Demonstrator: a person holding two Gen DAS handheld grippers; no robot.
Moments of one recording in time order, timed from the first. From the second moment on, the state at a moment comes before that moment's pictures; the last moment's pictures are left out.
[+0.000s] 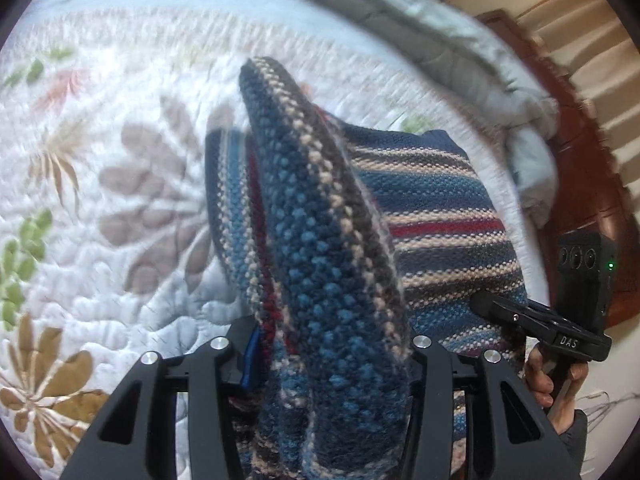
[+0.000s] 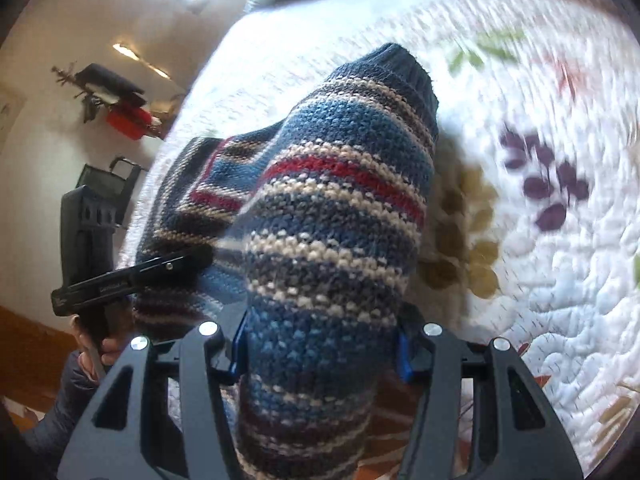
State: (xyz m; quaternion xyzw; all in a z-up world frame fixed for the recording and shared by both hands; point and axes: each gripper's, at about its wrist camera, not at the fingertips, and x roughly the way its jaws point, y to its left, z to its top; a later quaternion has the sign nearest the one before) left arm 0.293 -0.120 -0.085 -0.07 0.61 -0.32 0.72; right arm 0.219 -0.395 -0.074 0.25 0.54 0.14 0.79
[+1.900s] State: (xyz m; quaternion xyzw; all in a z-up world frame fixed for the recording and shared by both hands) left arm 0.175 -0.090 -0.079 0.06 0.56 -0.18 0.80; right arm 0.074 -0.370 -0.094 0.20 0.57 0.09 0.79
